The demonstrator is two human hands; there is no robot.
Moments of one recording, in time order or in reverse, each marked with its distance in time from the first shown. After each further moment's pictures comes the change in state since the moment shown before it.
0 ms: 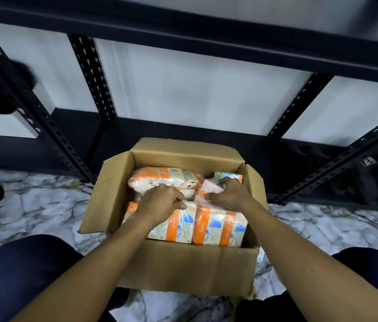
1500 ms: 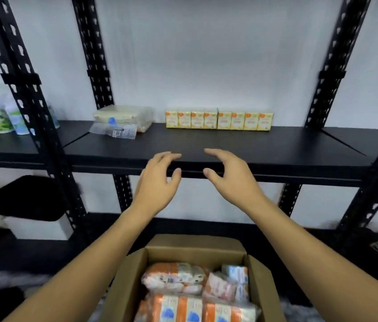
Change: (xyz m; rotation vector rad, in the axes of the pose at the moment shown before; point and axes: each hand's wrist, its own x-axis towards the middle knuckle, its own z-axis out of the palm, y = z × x) left_hand -0.006 0.109 -0.248 -0.126 0.837 0.275; right_hand -0.151 -0.163 -0.214 0.149 0.658 -0.836
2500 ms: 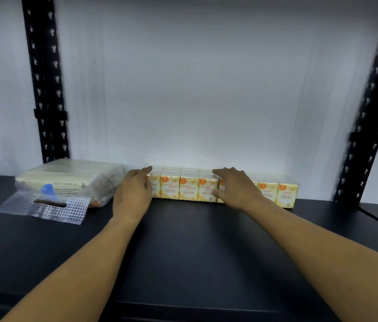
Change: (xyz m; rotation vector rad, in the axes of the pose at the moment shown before) left_hand 0.286 -0.135 0.100 0.145 0.220 -0.127; right_hand 0.313 0.157 0.020 -0.560 -0.103 0.033
